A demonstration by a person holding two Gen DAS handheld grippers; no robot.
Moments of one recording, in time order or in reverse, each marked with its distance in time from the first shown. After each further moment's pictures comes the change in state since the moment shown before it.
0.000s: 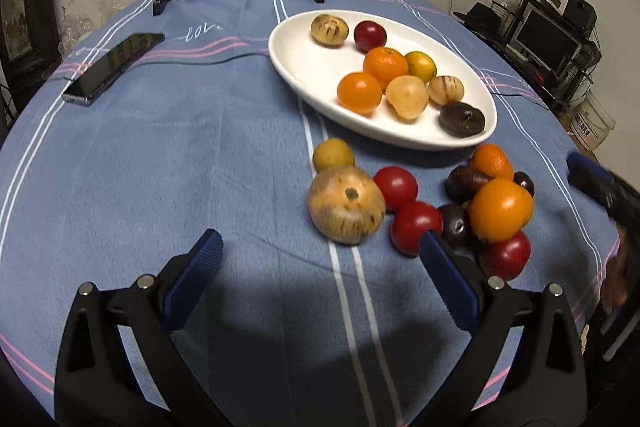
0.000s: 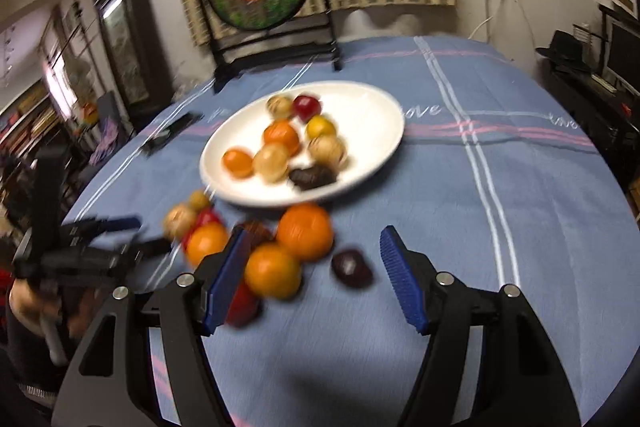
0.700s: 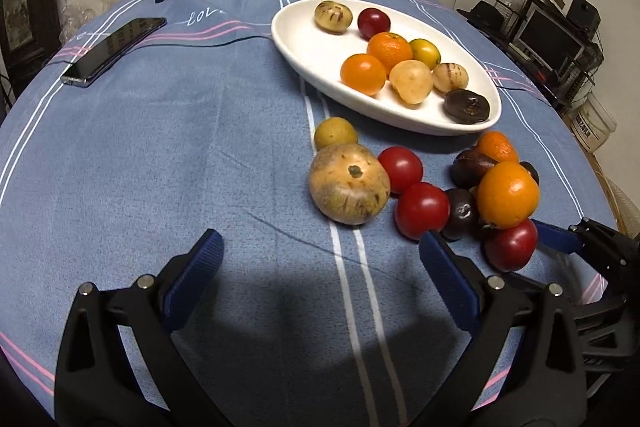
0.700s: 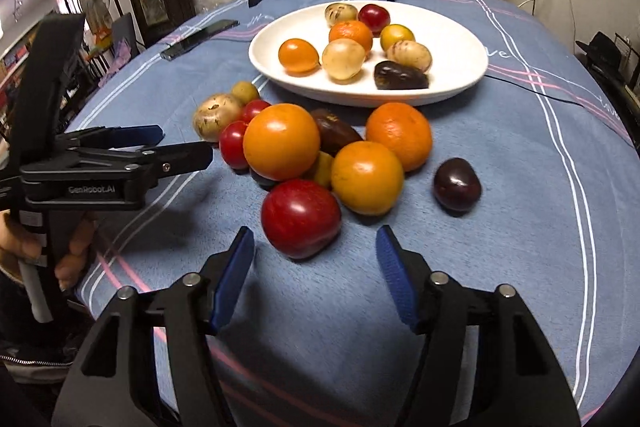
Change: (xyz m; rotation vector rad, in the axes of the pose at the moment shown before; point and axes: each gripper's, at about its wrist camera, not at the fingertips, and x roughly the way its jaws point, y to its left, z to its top) left arm 0.007 0.000 -0.007 -0.023 0.018 -0.006; right arm 0.045 0.059 -0.033 -0.141 0.225 0.002
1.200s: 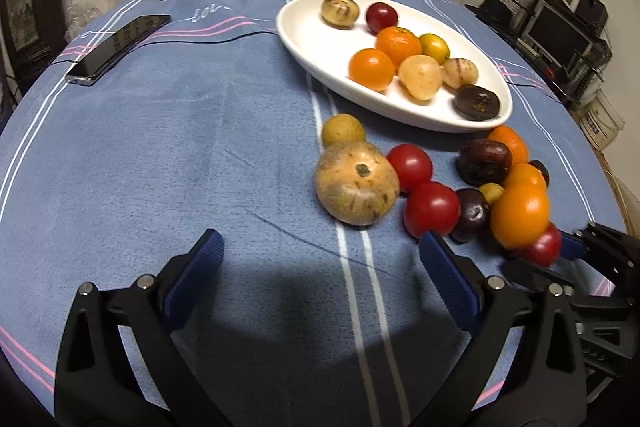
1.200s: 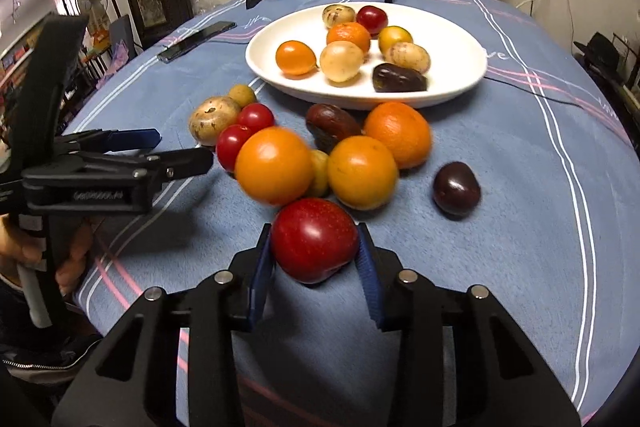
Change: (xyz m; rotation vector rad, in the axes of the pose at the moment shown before) left arm 0.003 -0.002 0.002 -0.006 0.012 0.055; right arm -0.003 -0.009 -0.003 0.024 -0.020 0.006
